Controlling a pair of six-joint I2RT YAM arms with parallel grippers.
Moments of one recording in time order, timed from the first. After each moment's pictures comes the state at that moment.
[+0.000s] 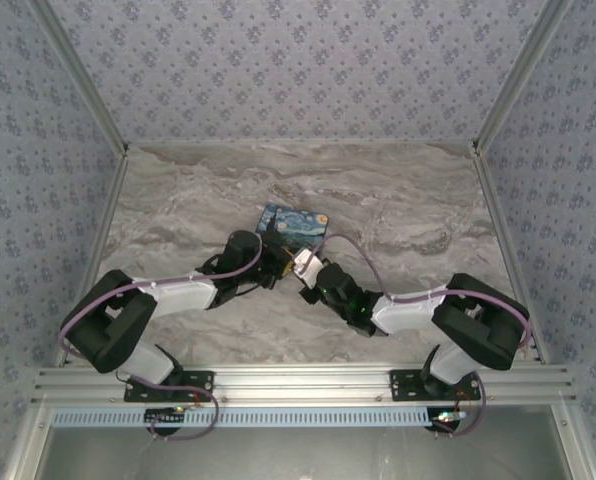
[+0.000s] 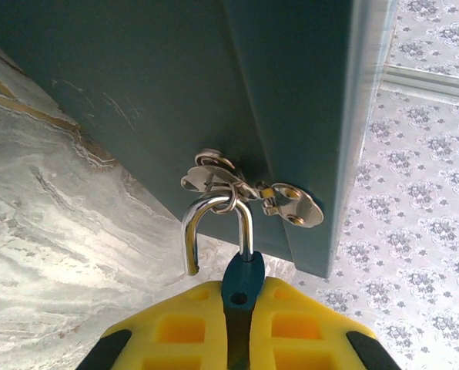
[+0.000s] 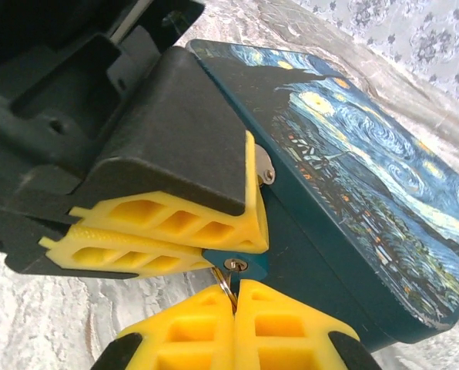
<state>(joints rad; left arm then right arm) -0.71 1.49 0.58 0.36 0.24 -1.60 0.99 1.53 0.50 0.62 0.31 -0.10</state>
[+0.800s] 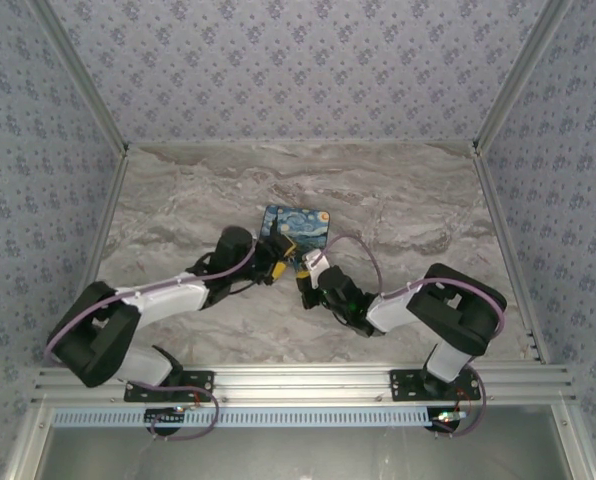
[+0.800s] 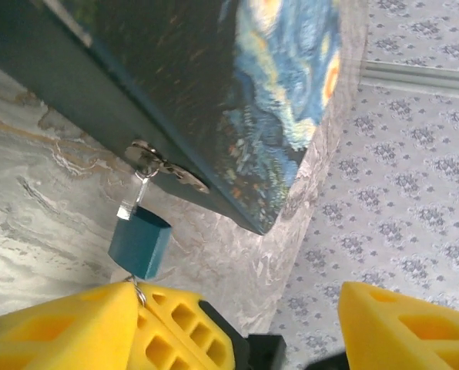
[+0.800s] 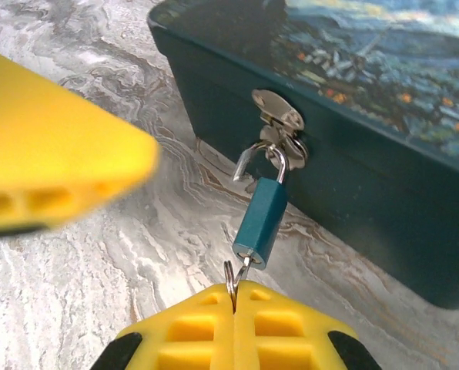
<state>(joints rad) -0.67 1.37 0.59 0.27 0.24 -1.50 0.95 1.67 0.46 0.73 0.19 0.28</state>
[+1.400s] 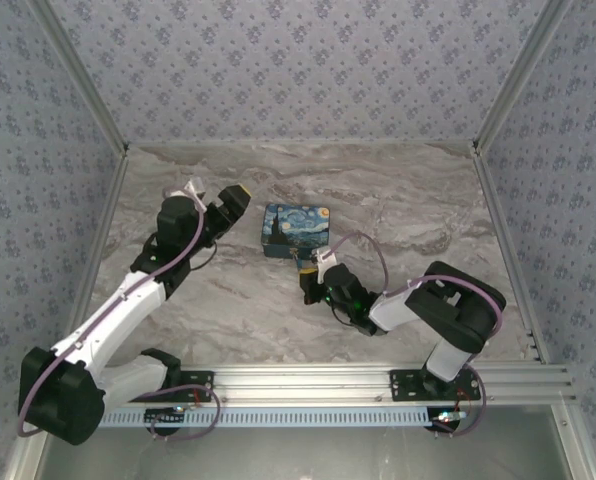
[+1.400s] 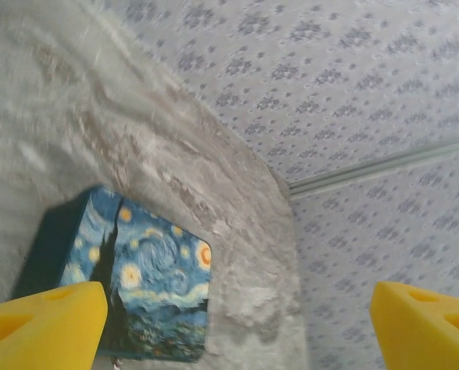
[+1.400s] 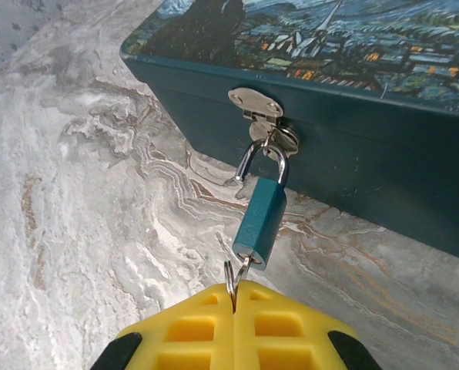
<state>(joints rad) -0.41 1.08 0.79 0.02 0.16 -0.98 0.90 1.68 0.44 0.81 0.13 0.48</state>
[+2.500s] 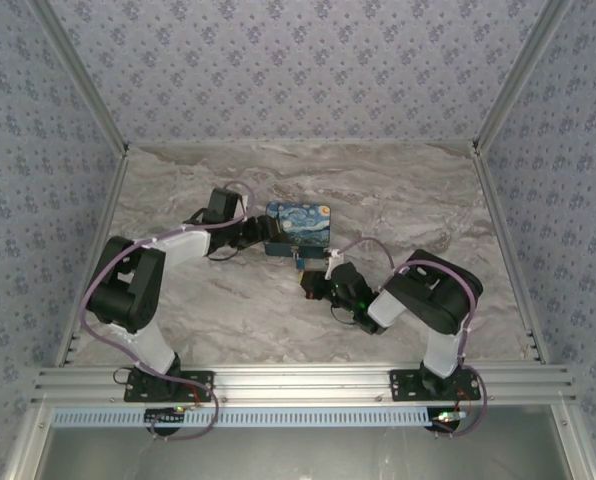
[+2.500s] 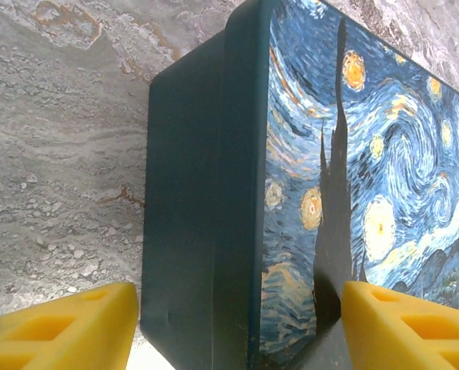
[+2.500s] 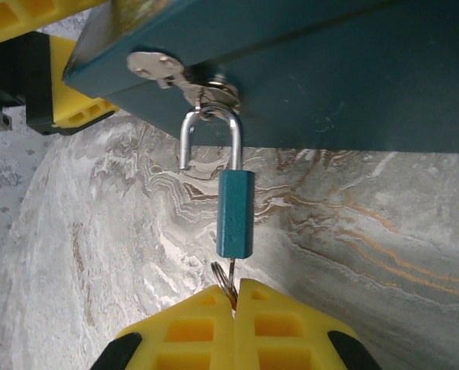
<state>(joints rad) -0.39 1.72 0.94 -0.05 0.40 -0.65 0.81 1.85 0.40 1.04 -0.04 0.85</state>
